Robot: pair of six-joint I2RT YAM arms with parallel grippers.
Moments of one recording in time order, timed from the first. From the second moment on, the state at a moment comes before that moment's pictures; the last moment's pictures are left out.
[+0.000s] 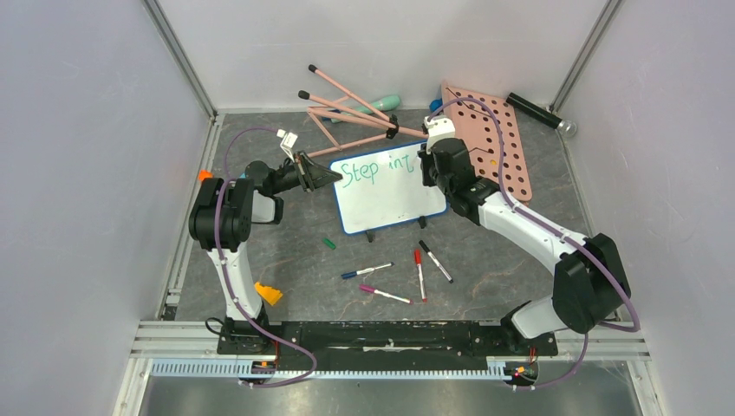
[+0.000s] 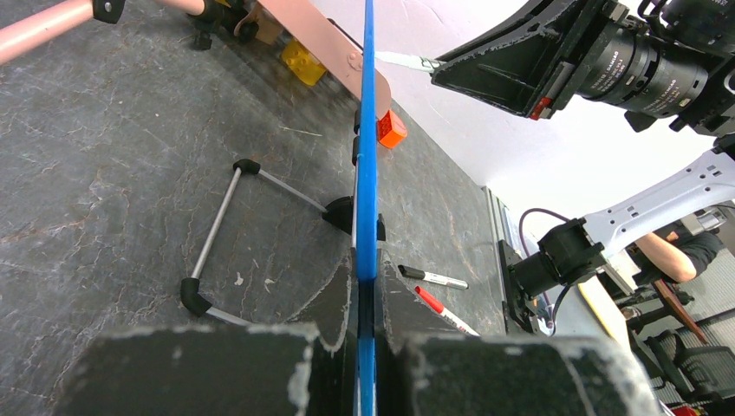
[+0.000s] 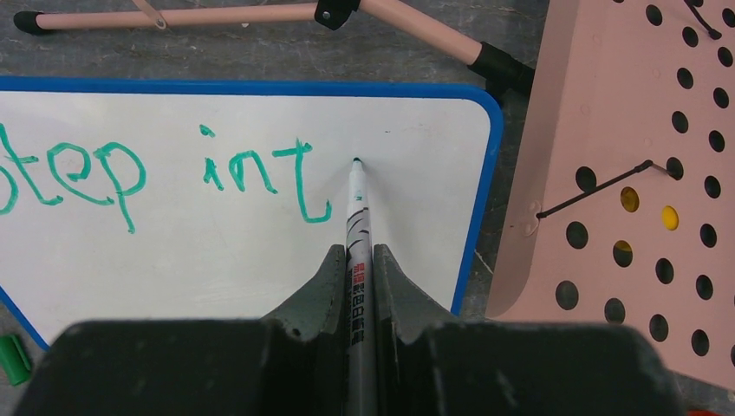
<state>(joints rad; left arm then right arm) -0.05 2.03 0.84 1.49 1.17 -0.97 0.55 1.46 1.05 -0.04 0.27 0.10</state>
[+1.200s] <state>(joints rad) -0.05 2.03 0.84 1.49 1.17 -0.97 0.53 1.46 1.05 -0.07 0.29 0.11</state>
